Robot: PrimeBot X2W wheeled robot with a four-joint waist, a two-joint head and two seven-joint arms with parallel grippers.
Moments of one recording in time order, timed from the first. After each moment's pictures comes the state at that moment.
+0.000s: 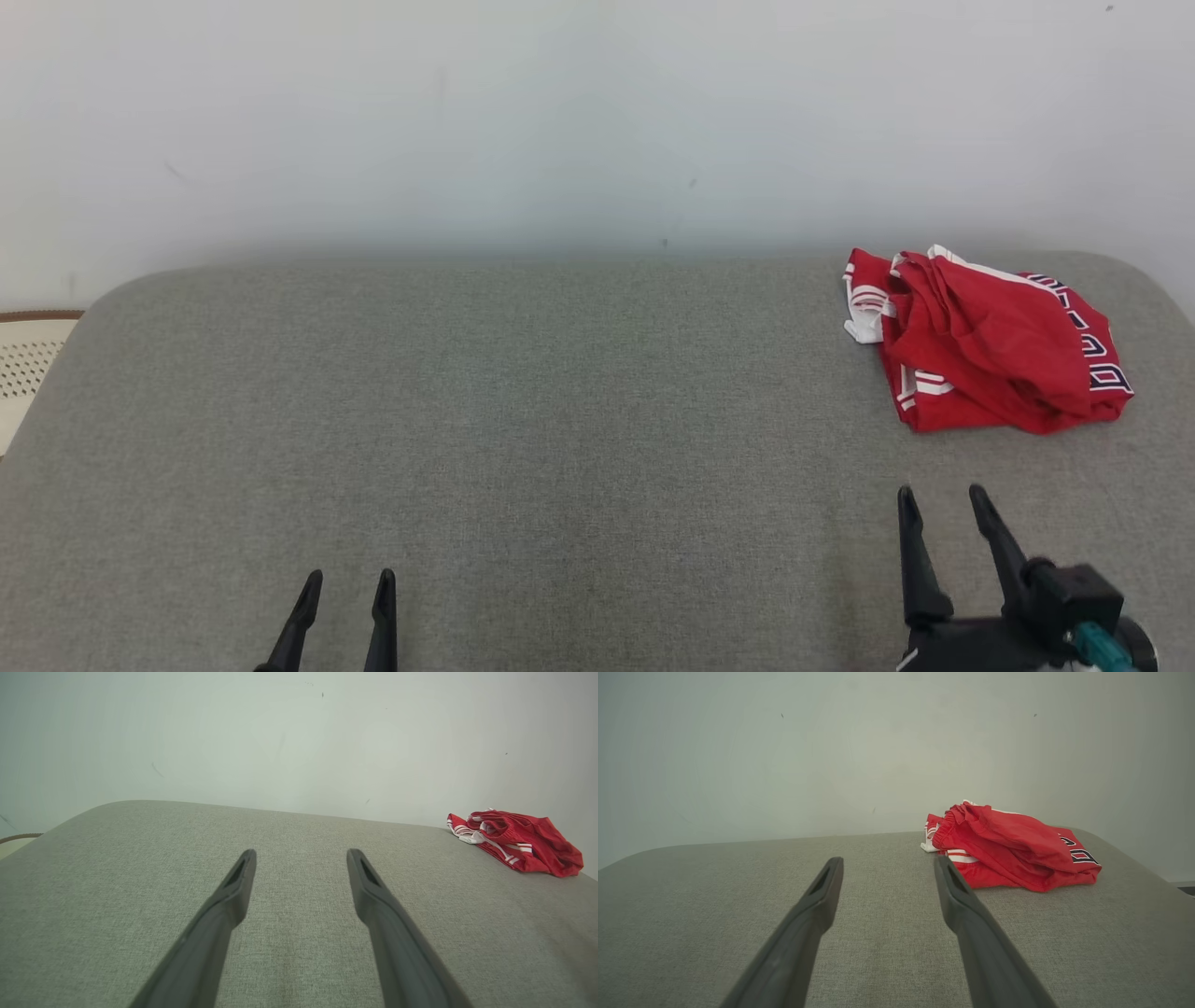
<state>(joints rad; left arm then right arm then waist) -0.01 0.08 -0.13 0.06 -0.21 0.04 -0.26 -0.09 -0.10 0.10 0.19 0.09 0.13 -0.23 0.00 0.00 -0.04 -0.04</state>
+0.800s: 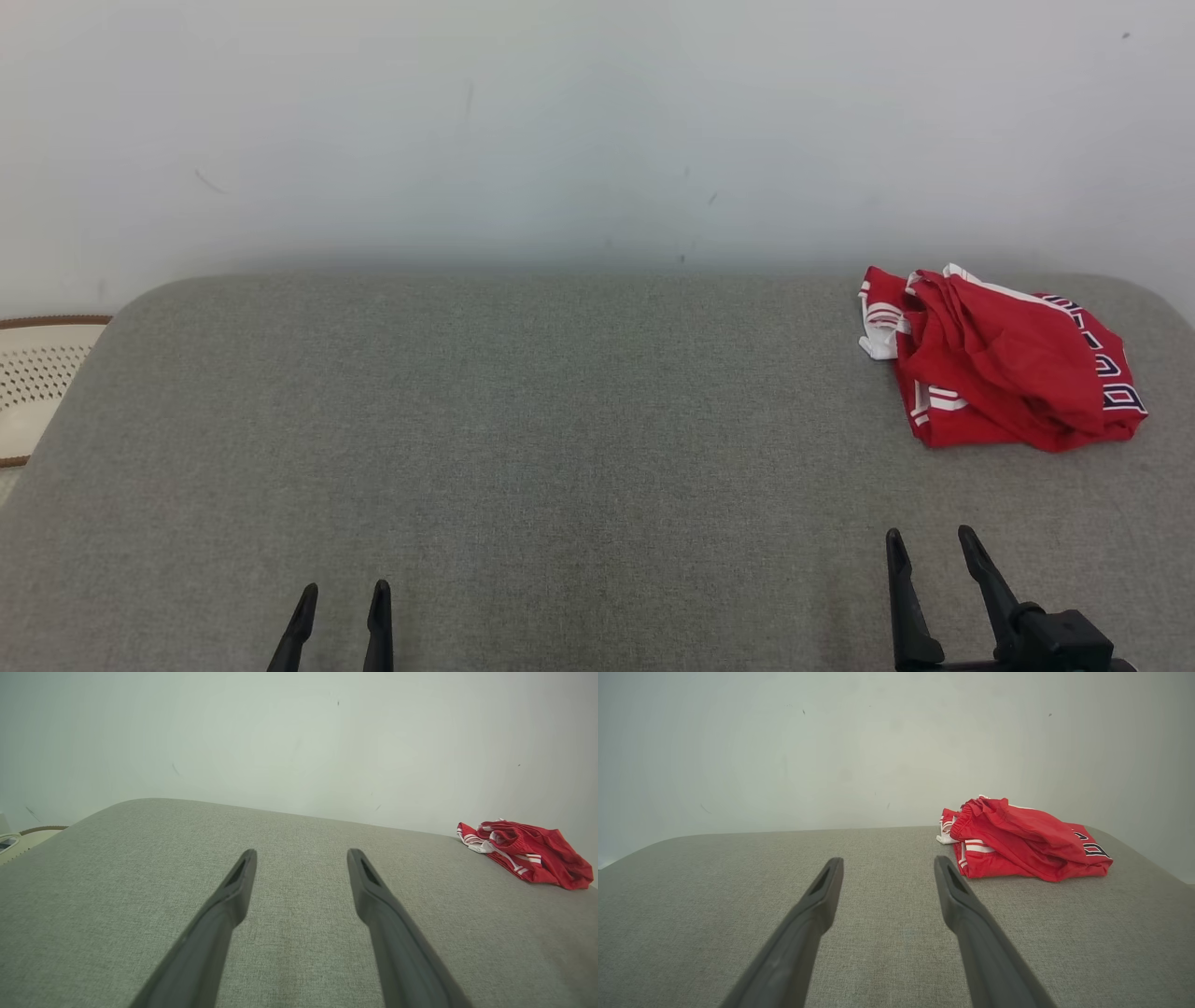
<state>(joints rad) 0.01 0.07 -0.11 0.06 -0.21 0.04 -0.26 0.05 -0.05 0.11 0.08 0.04 0.13 -0.22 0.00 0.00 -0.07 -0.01</state>
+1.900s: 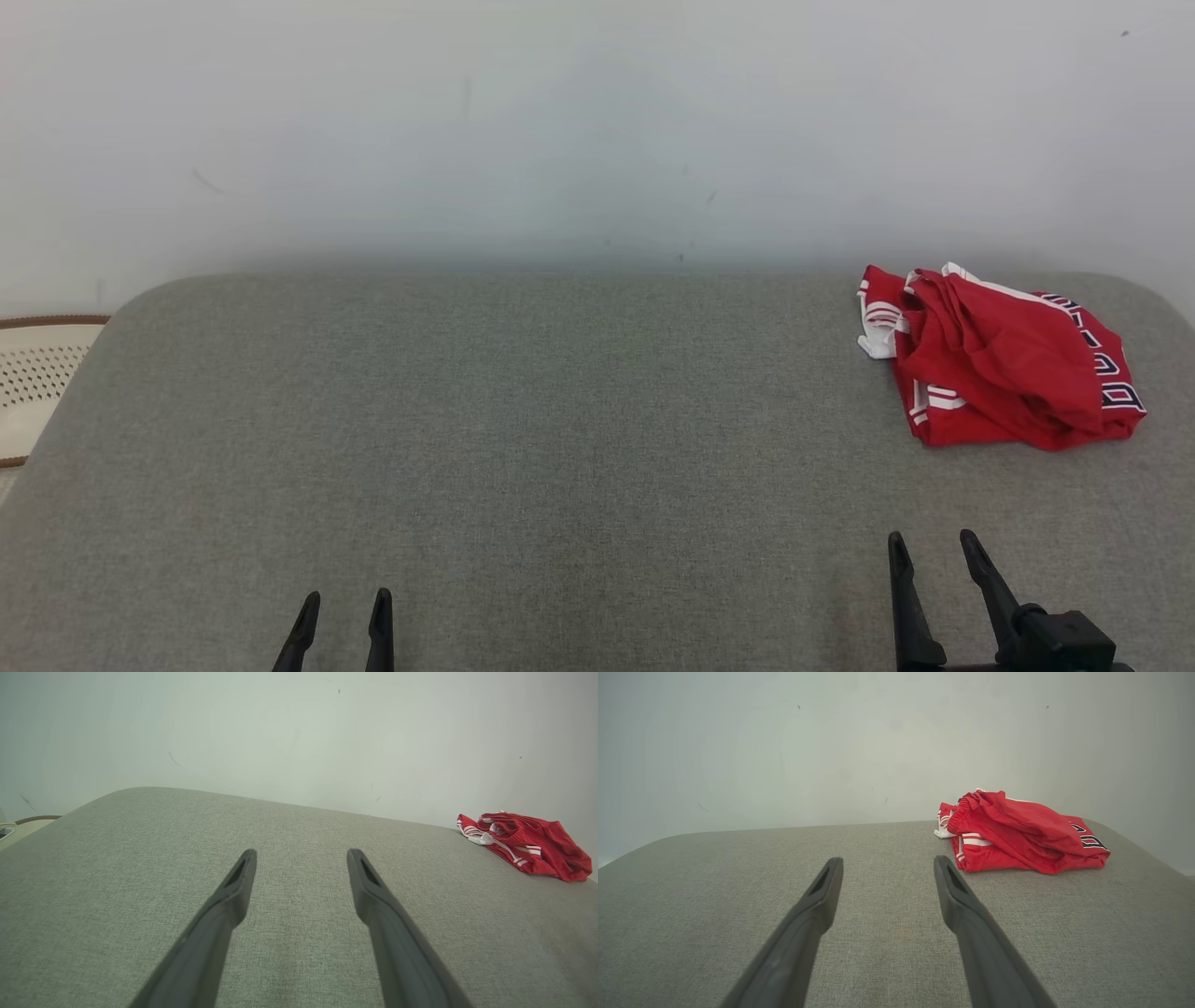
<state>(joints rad) 0.02 0.09 -0.13 0.08 -0.24 0.05 -0.26 0.05 -0.05 0.10 0.07 0.05 0.13 -0.20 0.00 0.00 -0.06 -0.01</state>
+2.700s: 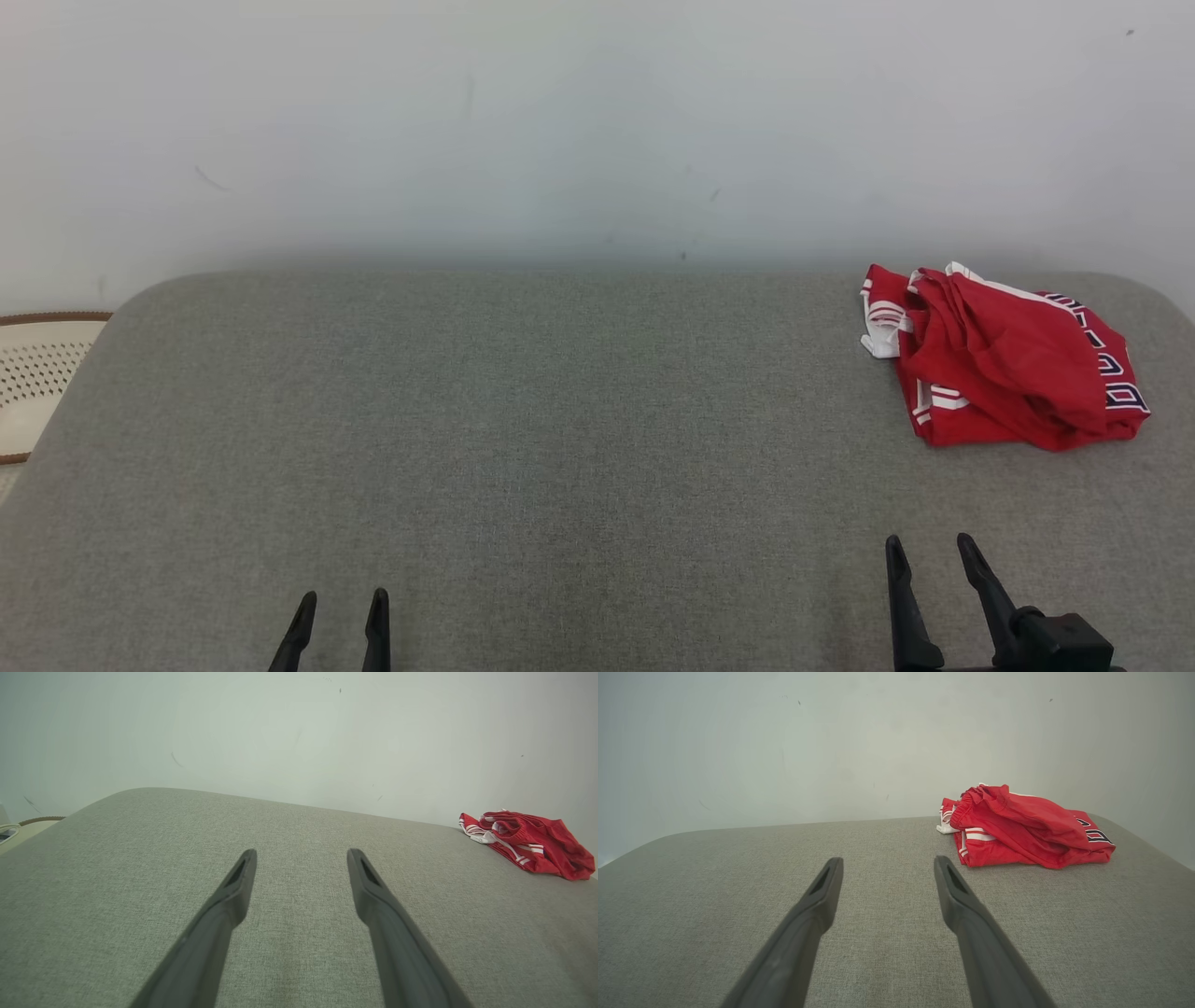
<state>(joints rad) 0.02 0.10 -0.14 0.07 -0.25 0.06 -0.26 0.05 -0.05 0.11 0.09 0.06 0.13 -0.20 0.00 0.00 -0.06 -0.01</state>
